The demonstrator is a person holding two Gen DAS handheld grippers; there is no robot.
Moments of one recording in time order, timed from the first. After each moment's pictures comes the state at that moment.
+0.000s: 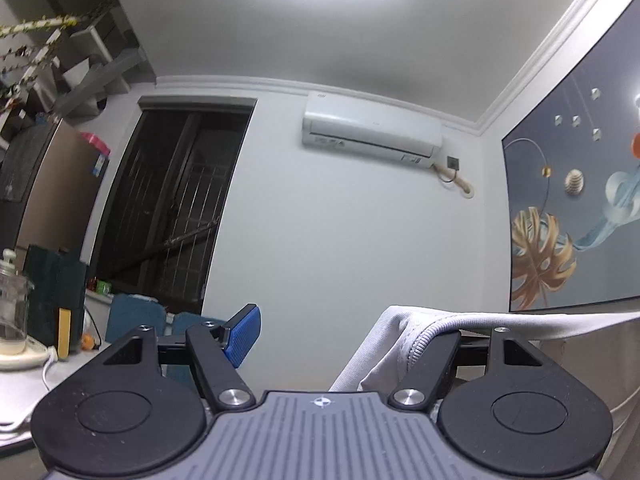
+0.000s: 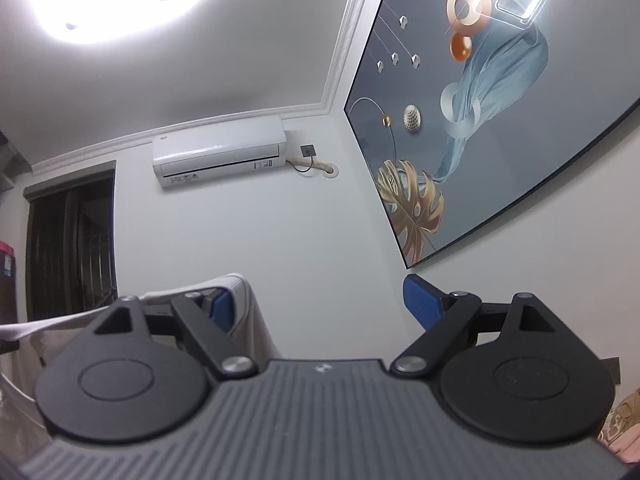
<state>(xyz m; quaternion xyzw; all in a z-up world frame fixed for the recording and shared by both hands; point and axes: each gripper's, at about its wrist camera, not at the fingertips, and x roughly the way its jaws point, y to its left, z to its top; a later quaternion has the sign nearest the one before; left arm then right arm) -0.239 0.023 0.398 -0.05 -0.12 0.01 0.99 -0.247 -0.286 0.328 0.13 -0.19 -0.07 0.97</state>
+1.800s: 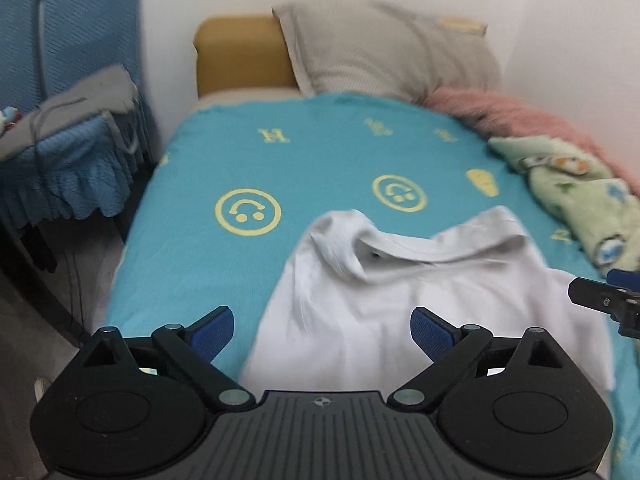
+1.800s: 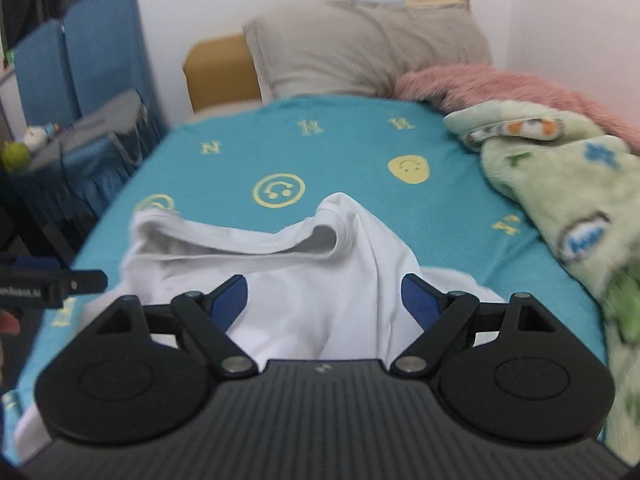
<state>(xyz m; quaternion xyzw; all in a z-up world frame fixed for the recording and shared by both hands) 0.360 0.044 -0.096 -0.03 0.38 -0.08 0.92 0.299 -0.261 -0.050 0.03 0.33 0.04 0.94</state>
